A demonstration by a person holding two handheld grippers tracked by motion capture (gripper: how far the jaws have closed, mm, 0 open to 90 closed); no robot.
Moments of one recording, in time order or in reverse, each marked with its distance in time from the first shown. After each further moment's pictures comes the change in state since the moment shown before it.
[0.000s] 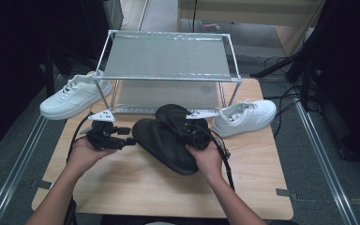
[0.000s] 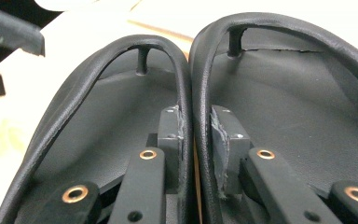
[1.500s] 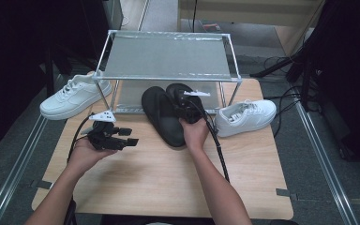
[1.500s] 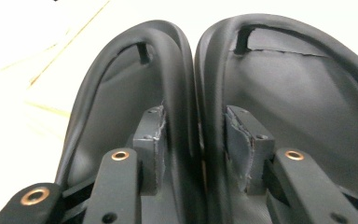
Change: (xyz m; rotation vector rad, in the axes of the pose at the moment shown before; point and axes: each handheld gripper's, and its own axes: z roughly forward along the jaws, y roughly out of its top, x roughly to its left) left arm 0.002 -0.001 0.005 0.002 -0.027 -0.003; right arm -0.052 0.041 0.076 -0.111 -0.190 0.141
